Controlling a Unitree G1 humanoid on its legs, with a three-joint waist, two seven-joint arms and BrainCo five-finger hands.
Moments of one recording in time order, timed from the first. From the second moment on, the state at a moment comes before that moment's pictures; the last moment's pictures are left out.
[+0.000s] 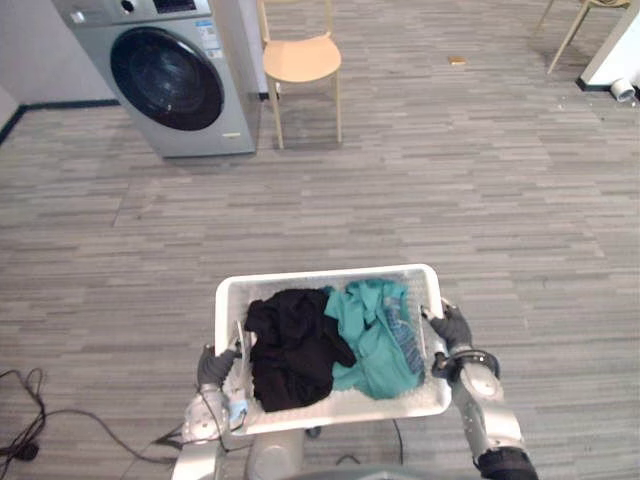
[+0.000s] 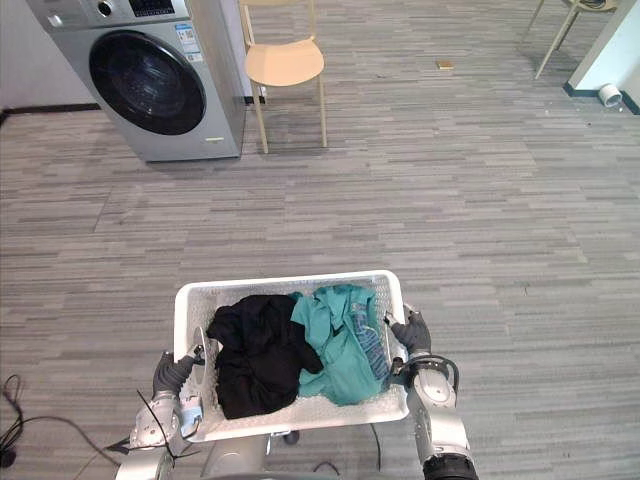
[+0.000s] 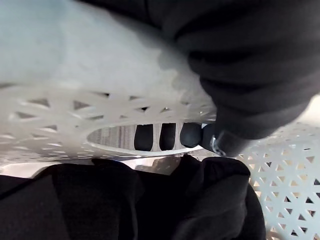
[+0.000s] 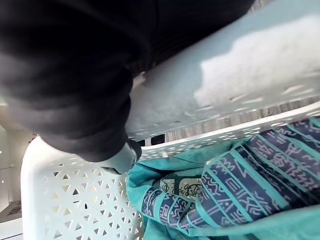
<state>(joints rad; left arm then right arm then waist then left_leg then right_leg) 0.25 0.07 0.10 0.12 0.01 0.07 0.18 0.04 -0.04 -0.11 0.26 0.18 0.01 -0.02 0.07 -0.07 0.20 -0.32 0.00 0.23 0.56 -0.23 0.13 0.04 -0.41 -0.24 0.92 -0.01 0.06</state>
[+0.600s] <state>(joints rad) 0.33 0.00 0.13 0.07 0.01 0.05 0.17 0.17 -0.04 -0.06 0.04 0.18 0.03 -0.02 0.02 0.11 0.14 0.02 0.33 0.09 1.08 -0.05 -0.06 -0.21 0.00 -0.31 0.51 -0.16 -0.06</state>
